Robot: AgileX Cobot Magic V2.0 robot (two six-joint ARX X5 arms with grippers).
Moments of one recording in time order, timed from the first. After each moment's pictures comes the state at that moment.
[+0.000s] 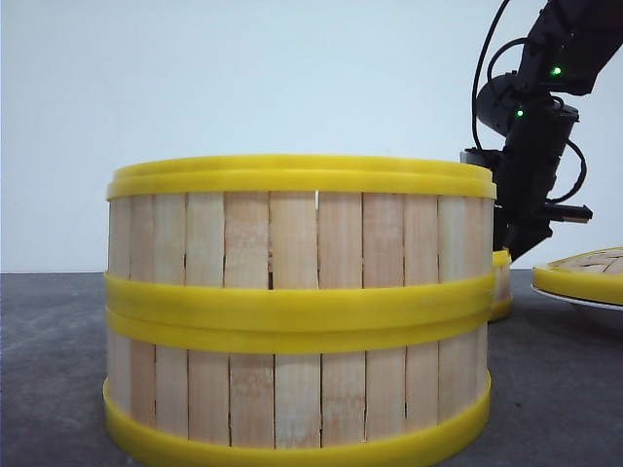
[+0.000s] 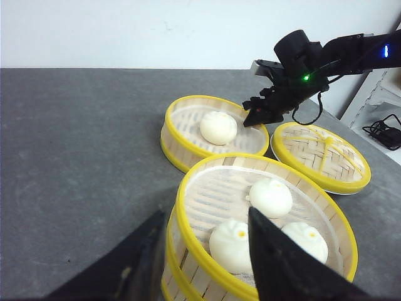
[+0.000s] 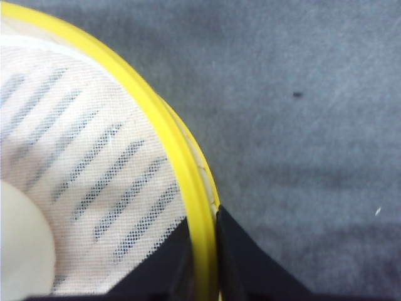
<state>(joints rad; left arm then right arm) -0.50 0.34 0.78 -0.67 0.13 -0.21 0.14 2.03 1.57 -0.51 -0.04 0.25</state>
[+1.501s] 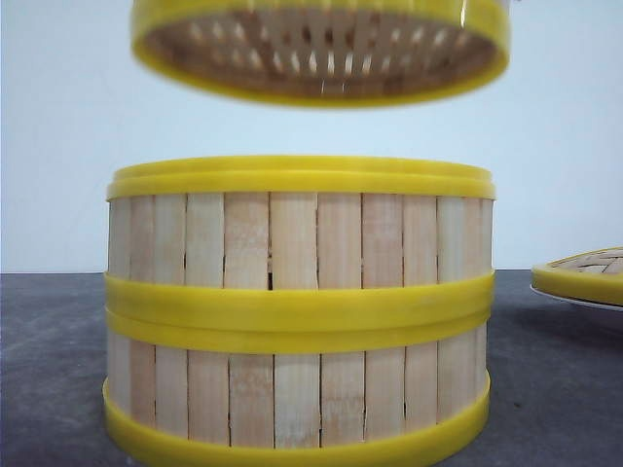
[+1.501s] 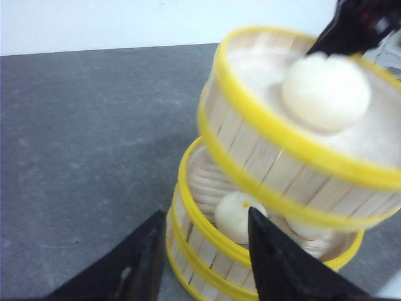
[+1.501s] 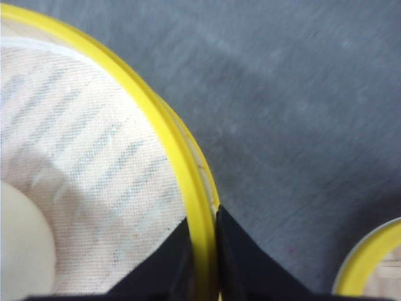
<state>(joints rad) -0.50 0.34 0.78 -0.74 0.16 -0.14 0.54 1.53 1.60 -1.05 -0.16 0.00</state>
